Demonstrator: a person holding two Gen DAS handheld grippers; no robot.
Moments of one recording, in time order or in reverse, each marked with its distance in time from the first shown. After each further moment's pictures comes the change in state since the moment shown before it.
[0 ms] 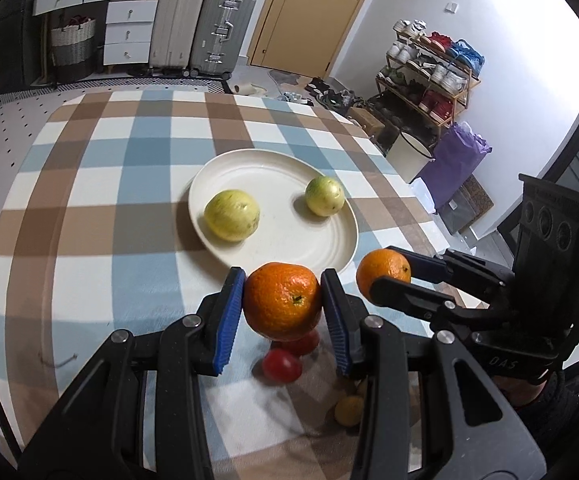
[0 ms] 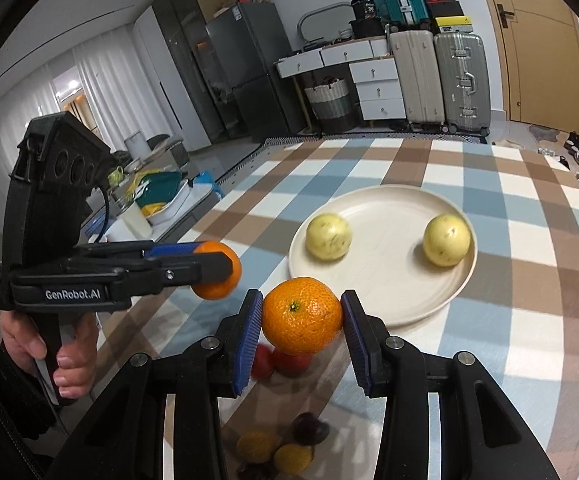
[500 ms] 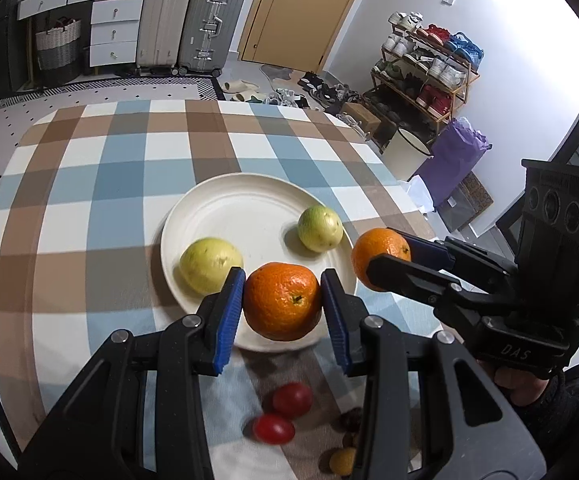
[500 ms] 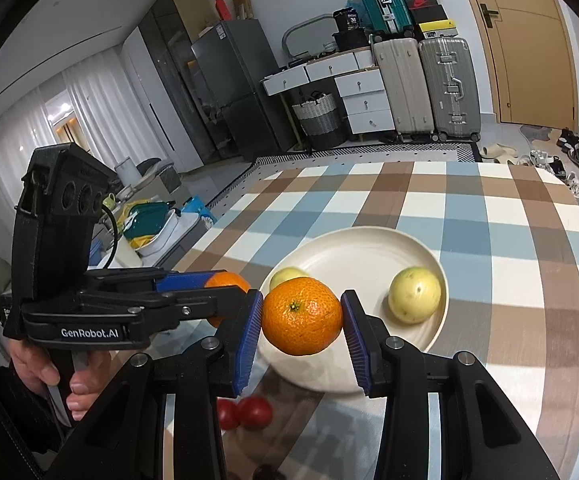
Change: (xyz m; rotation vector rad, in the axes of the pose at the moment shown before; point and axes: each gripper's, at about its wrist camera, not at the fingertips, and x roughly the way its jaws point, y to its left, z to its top) left arm 0.052 -0.009 0.057 0.021 0.028 -0.014; right arm 0.009 -0.041 0.044 0.053 -0.050 0.001
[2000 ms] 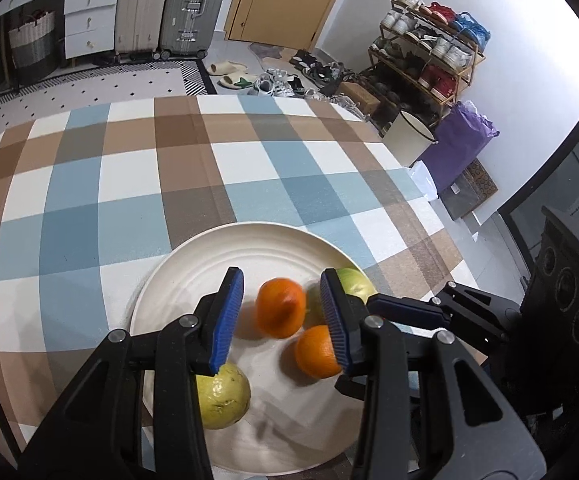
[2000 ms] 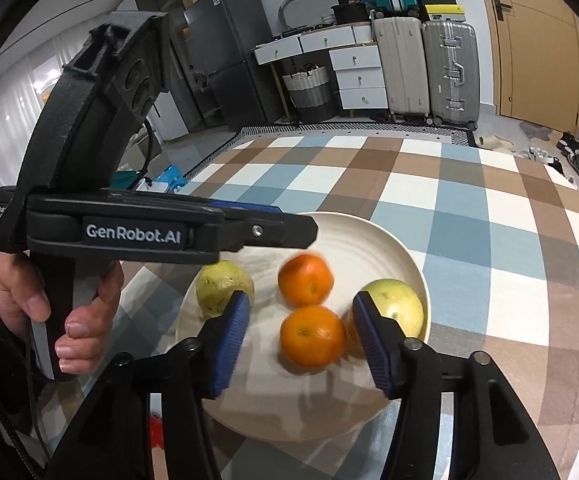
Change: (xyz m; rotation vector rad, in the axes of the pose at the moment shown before) left arm 0.110 0.016 0.079 0.031 0.092 -0.025; right arm 0.063 -0.040 0.009 -0.061 0.111 -0.066
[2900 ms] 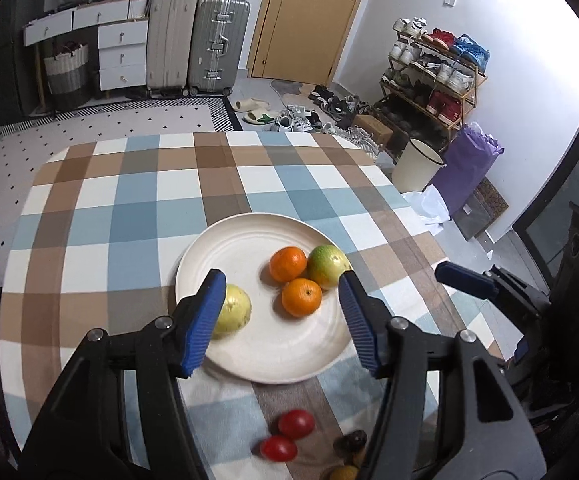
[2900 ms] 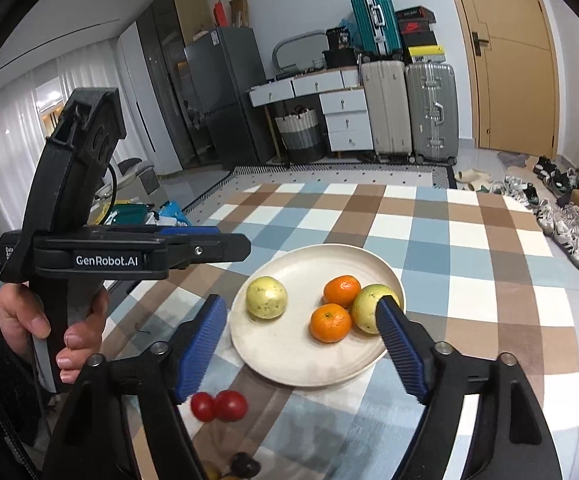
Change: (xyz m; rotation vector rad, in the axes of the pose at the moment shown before) left arm -0.126 -0.040 -0.066 0.006 -0.146 0.112; right arm -0.097 0.043 -0.019 0.000 -0.167 -0.057
